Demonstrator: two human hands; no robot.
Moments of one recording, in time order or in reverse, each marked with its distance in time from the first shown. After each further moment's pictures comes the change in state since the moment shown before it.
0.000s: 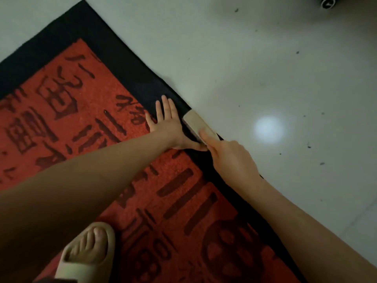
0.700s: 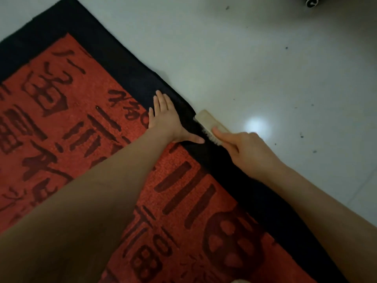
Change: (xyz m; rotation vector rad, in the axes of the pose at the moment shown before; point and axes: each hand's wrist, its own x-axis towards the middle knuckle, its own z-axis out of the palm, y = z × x) left_hand -0.003 -0.003 0.004 -0.145 0.119 0.046; right_hand -0.020 0.027 -0.023 0.197 -0.026 0.035
